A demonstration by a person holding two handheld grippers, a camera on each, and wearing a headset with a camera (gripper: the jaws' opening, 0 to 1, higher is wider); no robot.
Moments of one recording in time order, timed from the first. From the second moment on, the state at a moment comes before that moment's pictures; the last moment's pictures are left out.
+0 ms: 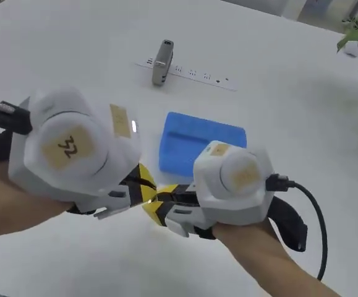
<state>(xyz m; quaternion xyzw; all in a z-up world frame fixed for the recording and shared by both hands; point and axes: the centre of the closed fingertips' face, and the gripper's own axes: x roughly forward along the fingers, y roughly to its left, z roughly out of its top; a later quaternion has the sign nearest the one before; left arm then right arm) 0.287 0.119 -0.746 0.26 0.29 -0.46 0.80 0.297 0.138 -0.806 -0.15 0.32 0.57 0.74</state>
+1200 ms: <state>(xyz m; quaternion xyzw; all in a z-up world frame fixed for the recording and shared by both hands) 0.301 0.110 -0.752 0.29 0.27 -0.49 0.77 0.305 0.145 -0.804 -0.26 0.27 0.59 0.71</state>
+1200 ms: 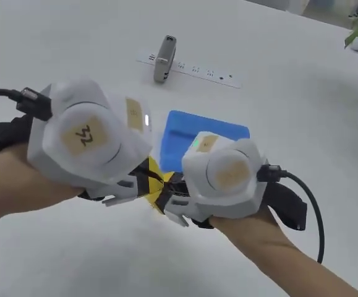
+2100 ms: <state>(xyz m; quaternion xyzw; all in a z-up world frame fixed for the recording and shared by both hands) 0.280 0.163 -0.736 0.08 0.27 -0.27 0.92 0.318 0.132 -0.792 -0.22 0.28 0.58 0.74</state>
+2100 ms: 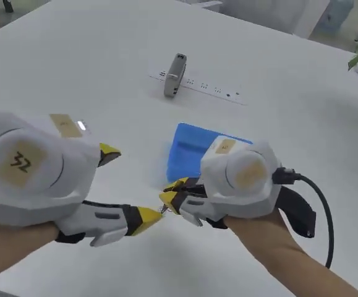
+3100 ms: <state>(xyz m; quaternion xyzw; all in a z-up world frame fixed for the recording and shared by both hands) 0.253 0.171 -0.739 0.05 0.29 -0.20 0.93 0.395 0.119 -0.734 -0.19 0.23 0.52 0.80</state>
